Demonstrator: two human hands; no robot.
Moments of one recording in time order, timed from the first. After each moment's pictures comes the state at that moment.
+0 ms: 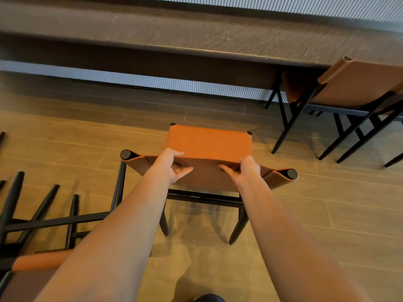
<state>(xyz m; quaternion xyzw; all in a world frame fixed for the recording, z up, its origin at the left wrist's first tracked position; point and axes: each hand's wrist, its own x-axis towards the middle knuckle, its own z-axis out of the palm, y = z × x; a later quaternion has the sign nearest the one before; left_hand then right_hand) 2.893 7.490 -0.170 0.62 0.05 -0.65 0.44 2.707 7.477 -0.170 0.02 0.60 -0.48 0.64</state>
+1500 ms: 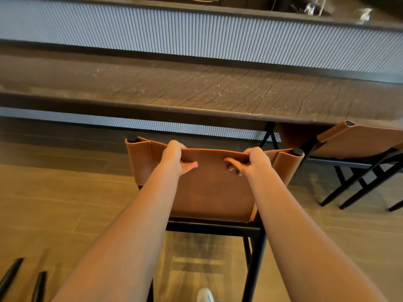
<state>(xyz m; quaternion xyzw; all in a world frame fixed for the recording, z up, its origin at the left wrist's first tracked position) 2.902 7.169 -0.093 0.64 -0.04 -0.63 0.43 2.716 7.154 -0.089 -0.12 0.66 -0.40 0.62</state>
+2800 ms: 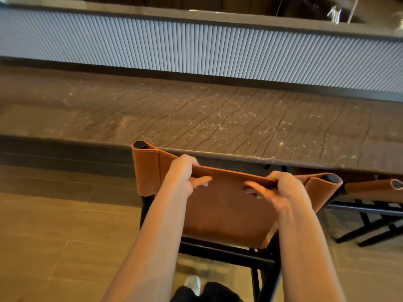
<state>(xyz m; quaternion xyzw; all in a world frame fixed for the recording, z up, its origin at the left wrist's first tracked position) 2.878 6.928 -0.078 0.67 -0.07 -0.64 0.37 2.674 6.940 -0.080 -0.04 0.61 -0.45 0.65</state>
